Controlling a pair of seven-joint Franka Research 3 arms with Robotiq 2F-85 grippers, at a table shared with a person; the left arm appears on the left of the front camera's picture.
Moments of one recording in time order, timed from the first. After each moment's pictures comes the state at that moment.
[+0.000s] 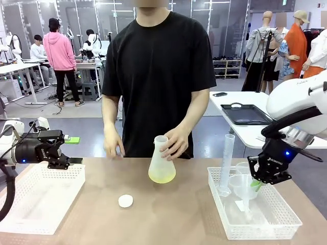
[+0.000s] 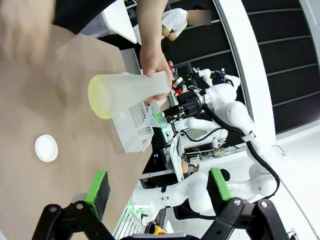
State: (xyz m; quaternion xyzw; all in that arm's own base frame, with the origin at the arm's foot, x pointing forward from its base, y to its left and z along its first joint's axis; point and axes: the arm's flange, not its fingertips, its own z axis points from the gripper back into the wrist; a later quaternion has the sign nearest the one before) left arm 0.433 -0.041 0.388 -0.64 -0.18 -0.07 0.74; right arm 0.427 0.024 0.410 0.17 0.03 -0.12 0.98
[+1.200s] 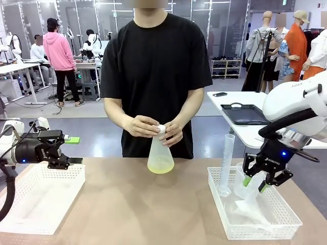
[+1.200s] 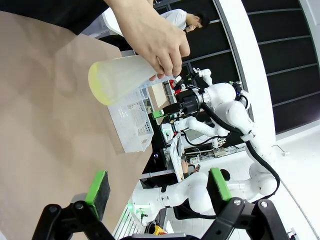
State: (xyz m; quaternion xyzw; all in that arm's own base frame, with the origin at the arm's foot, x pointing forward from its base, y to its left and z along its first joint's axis) left arm 0.433 -0.041 0.388 -0.64 -0.18 -0.07 0.74; right arm 0.432 0.027 0.408 0.17 0.02 -0.13 0.98
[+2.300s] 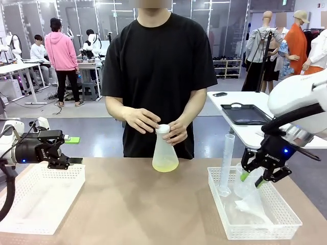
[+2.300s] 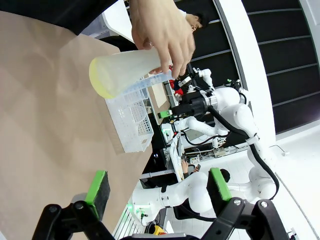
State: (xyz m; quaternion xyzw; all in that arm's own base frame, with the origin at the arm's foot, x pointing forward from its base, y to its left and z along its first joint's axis) left arm 0.433 -0.042 0.388 -0.64 -0.18 -0.07 0.74; right arm 0.415 0.031 0.431 0.23 -0.02 -0.09 0.97
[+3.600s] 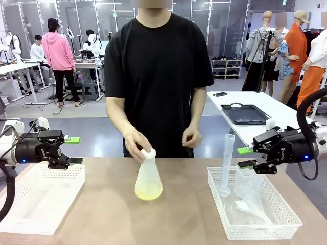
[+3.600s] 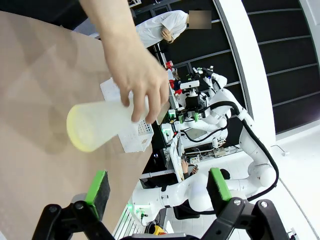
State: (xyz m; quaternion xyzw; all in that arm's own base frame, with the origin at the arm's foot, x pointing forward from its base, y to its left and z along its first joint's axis) left arm 0.433 -0.042 0.388 -0.64 -0.18 -0.07 0.74; right arm 0.404 -0.009 0.410 0.64 -0.01 0.04 0.77
